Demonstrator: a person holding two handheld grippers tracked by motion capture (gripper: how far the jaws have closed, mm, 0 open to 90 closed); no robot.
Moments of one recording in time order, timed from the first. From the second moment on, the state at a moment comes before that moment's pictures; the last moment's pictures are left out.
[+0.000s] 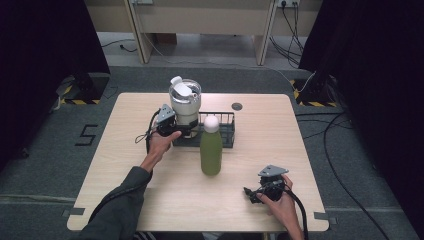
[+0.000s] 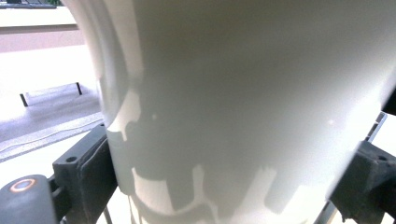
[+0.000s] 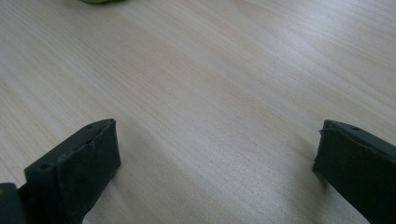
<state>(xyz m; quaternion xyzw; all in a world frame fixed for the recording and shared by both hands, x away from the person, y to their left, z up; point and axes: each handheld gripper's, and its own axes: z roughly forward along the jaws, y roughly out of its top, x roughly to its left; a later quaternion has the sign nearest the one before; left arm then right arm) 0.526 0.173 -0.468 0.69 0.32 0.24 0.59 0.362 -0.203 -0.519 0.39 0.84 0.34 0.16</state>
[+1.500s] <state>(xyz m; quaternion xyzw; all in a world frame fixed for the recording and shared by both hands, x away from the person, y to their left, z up) 0.484 0.206 -0.460 0.71 0.33 0.22 0.58 0.362 -0.203 -0.520 0.39 0.84 0.34 0.16</state>
